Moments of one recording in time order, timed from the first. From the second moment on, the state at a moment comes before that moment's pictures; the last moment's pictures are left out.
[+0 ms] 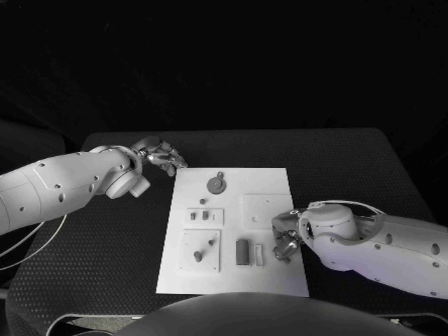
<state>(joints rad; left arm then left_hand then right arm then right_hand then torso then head) 1.16 -0.81 -0.15 1.17 -0.67 -0.19 0.03 1.05 -0.07 0.47 -0.28 0.05 0.85 0.18 0.39 0.39 1.15 0.13 0.07 0.32 1.07 0.04 0.51 0.69 0.02 1.07 -0.06 0.09 1.07 1.07 -0.72 -0.23 1.62 -1.58 0.22 -0.50 0.87 -0.12 0.70 -0.29 0.35 1.06 0.06 0.31 0.74 1.20 -0.02 1.11 1.05 1.27 -0.11 1.40 1.06 0.23 1.09 -0.05 1.11 1.31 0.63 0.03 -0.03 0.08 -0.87</state>
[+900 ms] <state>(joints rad) 1.16 -0.81 -0.15 1.17 -0.67 -0.19 0.02 1.05 -0.08 0.47 -0.28 0.05 0.85 0.18 0.39 0.39 1.15 0.13 0.07 0.32 1.07 0.04 0.50 0.69 0.03 1.07 -0.06 0.09 1.07 1.09 -0.71 -0.24 1.57 -1.06 0.01 -0.53 0.90 -0.09 0.70 -0.29 0.39 1.04 0.09 0.27 0.68 1.21 -0.02 1.11 1.04 1.28 -0.11 1.40 1.06 0.23 1.09 -0.04 1.11 1.31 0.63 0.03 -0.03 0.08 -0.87</state>
